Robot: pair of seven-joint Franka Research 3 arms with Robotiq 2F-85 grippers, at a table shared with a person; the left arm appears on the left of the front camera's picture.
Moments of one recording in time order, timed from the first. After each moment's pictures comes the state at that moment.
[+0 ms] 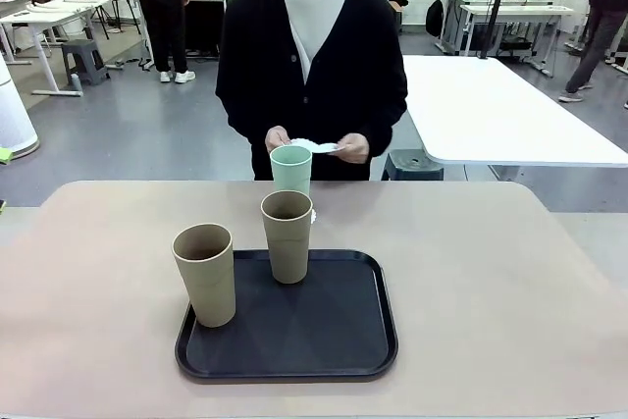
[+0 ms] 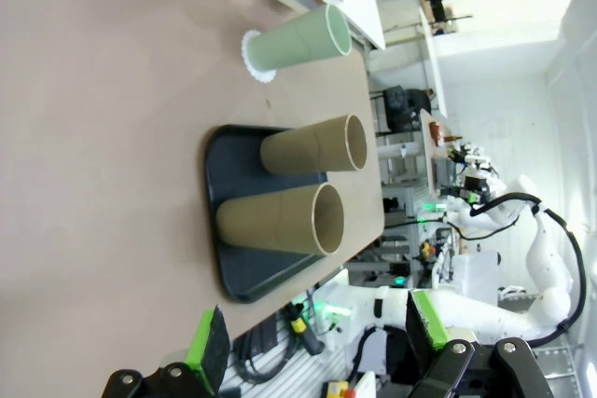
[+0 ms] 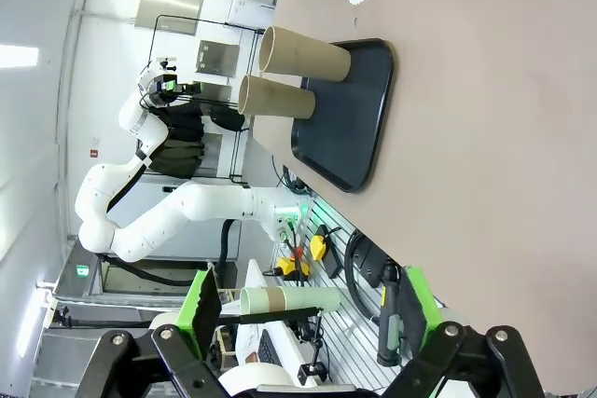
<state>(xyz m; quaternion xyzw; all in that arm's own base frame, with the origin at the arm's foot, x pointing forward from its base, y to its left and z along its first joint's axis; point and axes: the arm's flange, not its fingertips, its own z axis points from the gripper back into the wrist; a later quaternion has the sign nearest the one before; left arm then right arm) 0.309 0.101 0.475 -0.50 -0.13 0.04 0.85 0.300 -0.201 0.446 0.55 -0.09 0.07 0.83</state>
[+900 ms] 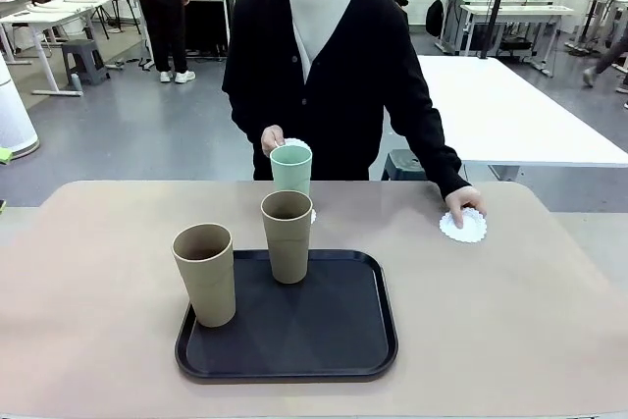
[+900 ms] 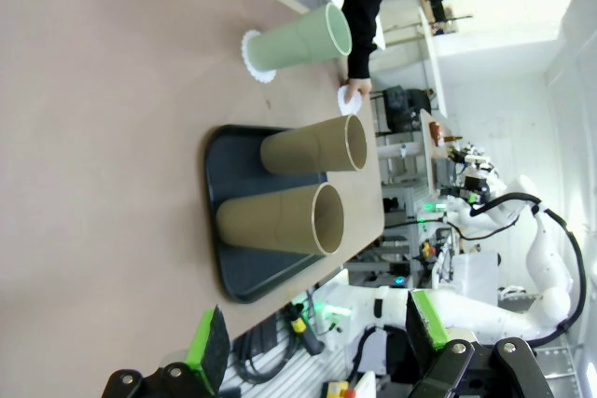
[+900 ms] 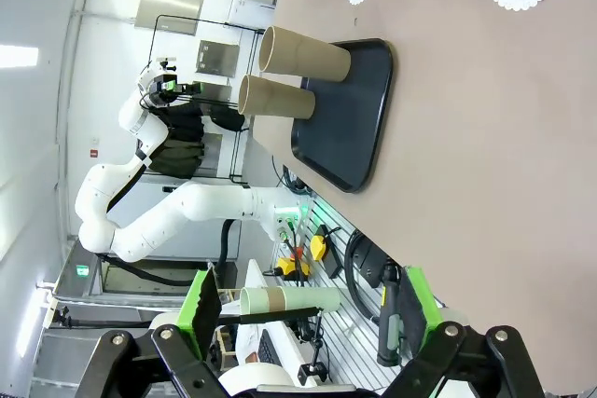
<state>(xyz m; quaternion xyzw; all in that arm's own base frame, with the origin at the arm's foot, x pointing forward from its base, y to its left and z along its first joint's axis) 0.309 0.101 0.475 -0.50 -0.13 0.04 0.85 0.300 -0.201 0.446 0.55 -0.09 0.07 0.83</state>
